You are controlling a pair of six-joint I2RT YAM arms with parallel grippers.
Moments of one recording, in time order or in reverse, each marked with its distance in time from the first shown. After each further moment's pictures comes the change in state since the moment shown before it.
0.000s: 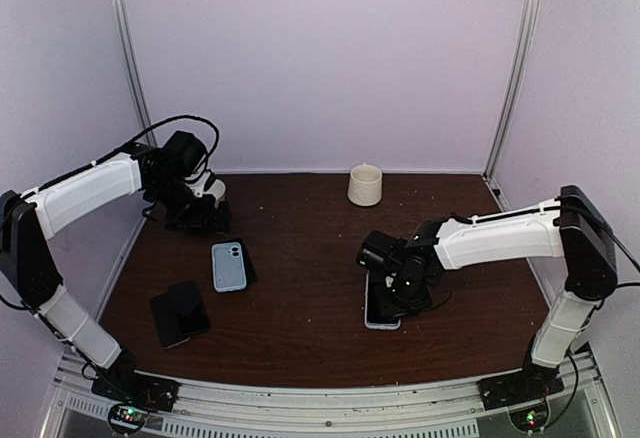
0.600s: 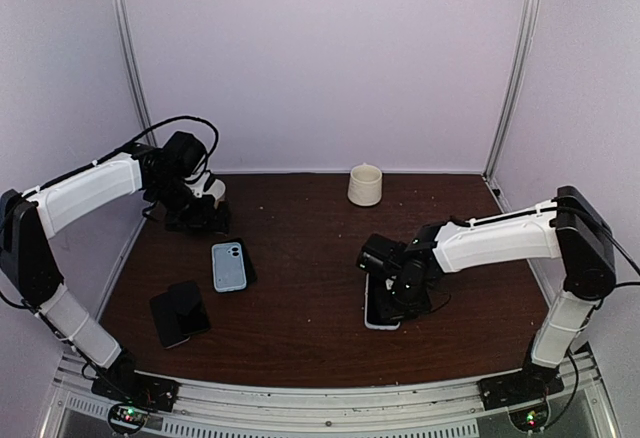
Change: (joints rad) left arm 0.007 0.008 0.000 0.000 0.002 0.000; right arm 0.000 0.016 -0.029 0.025 -0.025 0.019
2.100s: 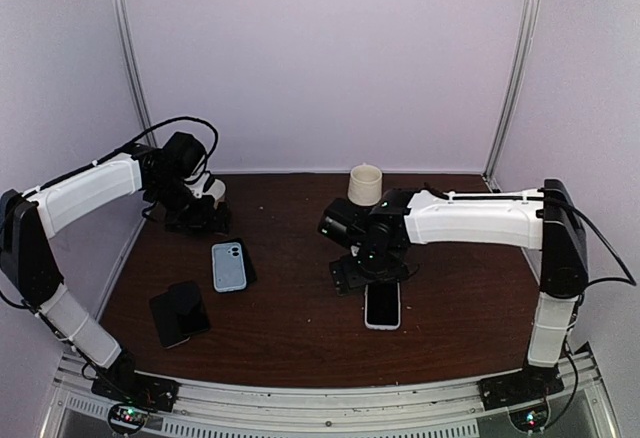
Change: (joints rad) left arm 0.005 0.000 -0.004 0.000 0.007 0.000; right arm 0.047 0.129 0.410 -0.164 0.157 -0.111
